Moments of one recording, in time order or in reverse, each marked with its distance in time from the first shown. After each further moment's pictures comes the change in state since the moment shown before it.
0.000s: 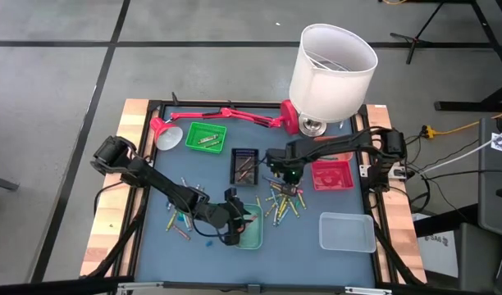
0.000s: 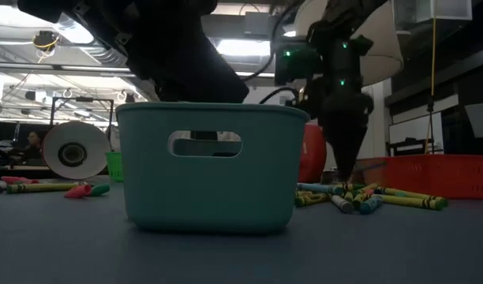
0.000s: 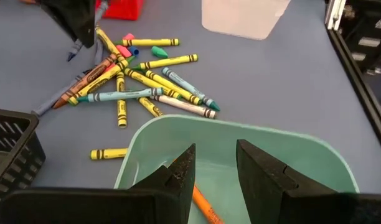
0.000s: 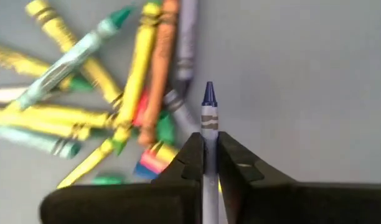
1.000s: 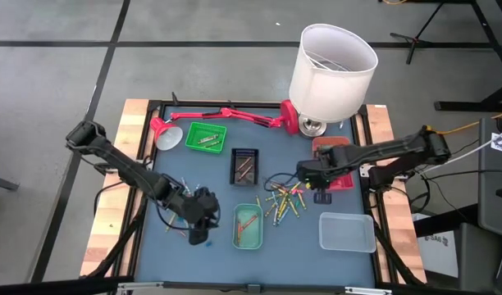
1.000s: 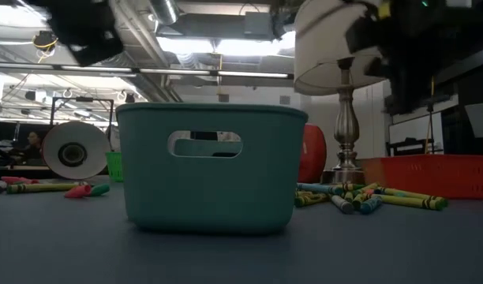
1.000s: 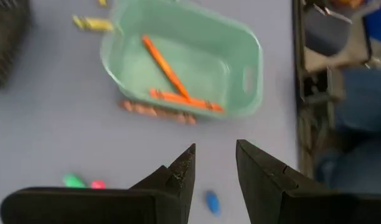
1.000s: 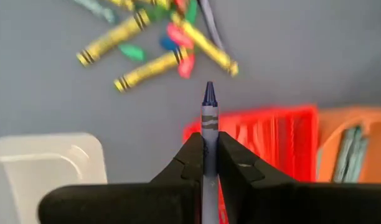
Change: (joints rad) left arm -0.077 -0.374 0.000 -0.615 0.274 -0.302; right arm 0.211 -0.410 -0.093 -0.273 0.174 -0.004
